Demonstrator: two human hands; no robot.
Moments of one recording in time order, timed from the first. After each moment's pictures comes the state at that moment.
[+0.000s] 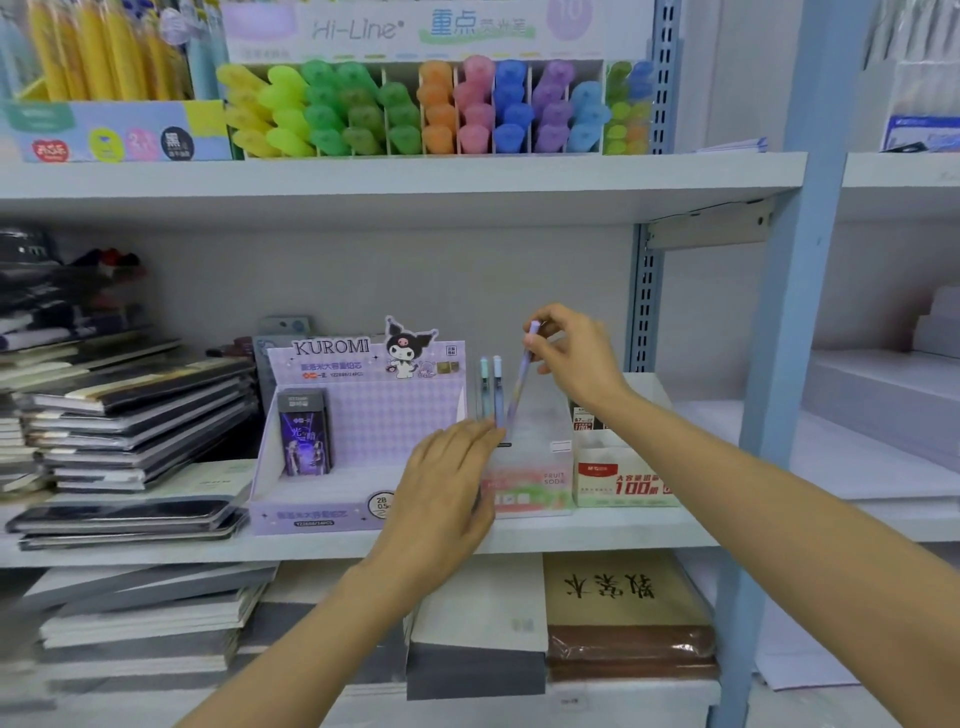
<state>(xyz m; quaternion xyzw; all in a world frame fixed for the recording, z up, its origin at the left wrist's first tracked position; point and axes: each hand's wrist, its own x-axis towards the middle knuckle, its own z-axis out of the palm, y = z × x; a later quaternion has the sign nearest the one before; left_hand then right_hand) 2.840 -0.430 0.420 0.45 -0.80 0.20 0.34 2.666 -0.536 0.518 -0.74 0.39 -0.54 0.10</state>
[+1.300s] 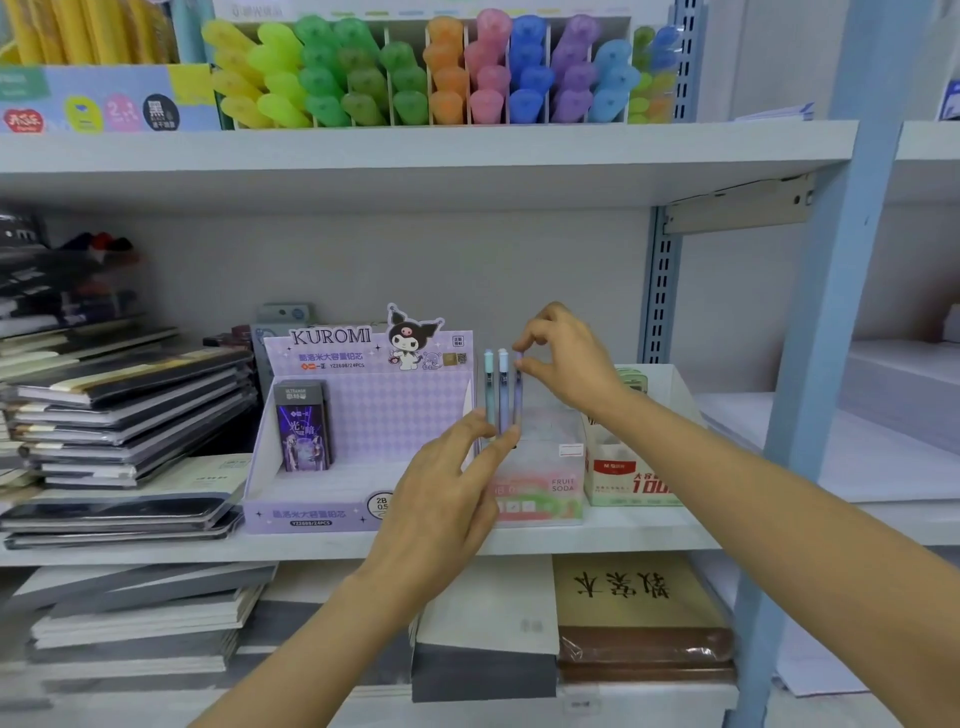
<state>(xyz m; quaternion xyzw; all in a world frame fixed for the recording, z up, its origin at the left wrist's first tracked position) 2.848 -0.433 0.412 0.43 -0.80 0.21 0.35 2.677 -0.564 0.502 -0.80 0.43 -0.41 -0.06</state>
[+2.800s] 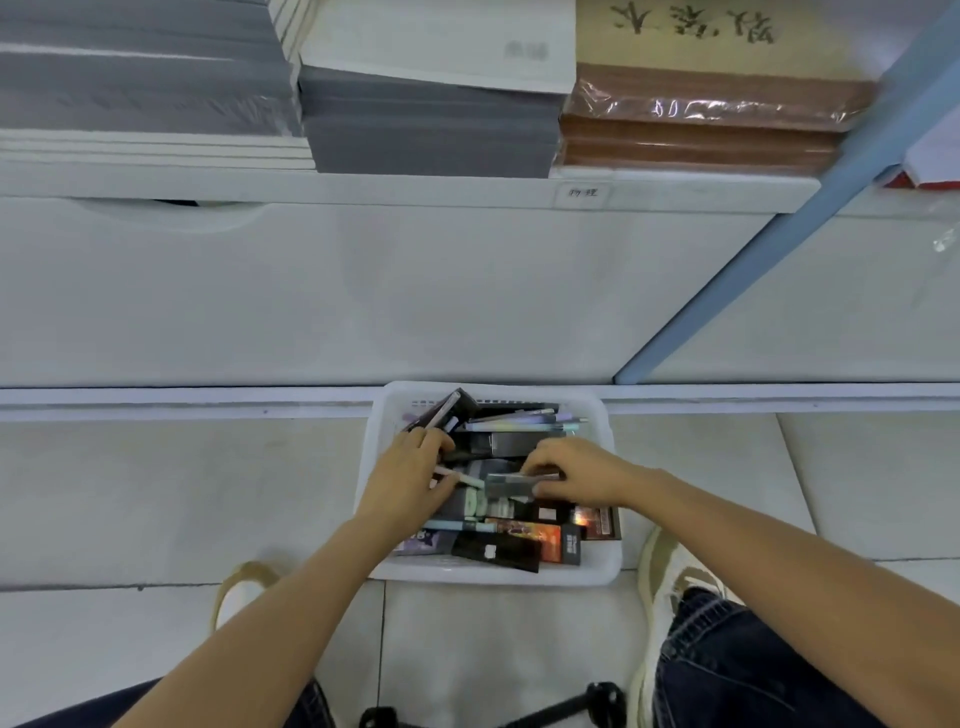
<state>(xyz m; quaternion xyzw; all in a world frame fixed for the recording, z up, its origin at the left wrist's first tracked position) 2.837 -0.306 -0.039 0.63 -0.72 -0.28 0.12 2.592 -0.363 -0.026 -0.81 0.41 0.14 0.38</state>
